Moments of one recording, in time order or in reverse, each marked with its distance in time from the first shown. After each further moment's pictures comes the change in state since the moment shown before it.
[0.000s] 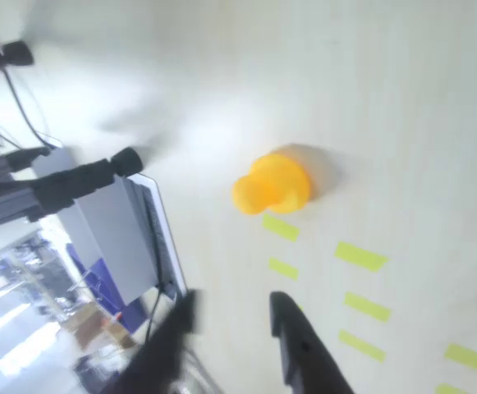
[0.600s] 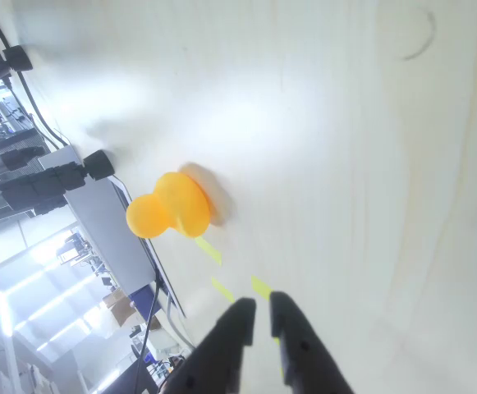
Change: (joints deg) arm -1.7 65.2 66.7 -12.0 6.9
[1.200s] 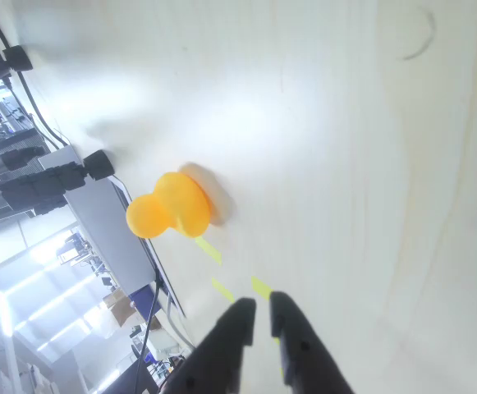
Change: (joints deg) arm 0.0 0.1 0.0 0.1 0.0
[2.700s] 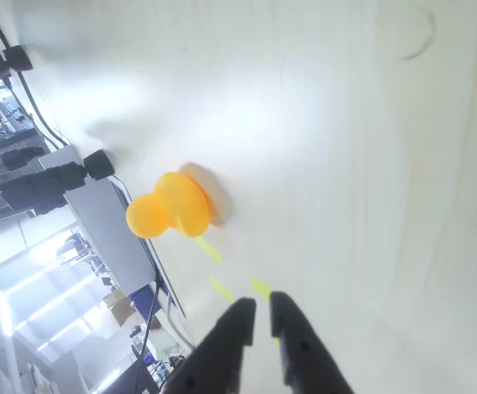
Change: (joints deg) arm 0.0 0.0 0.0 0.0 0.0
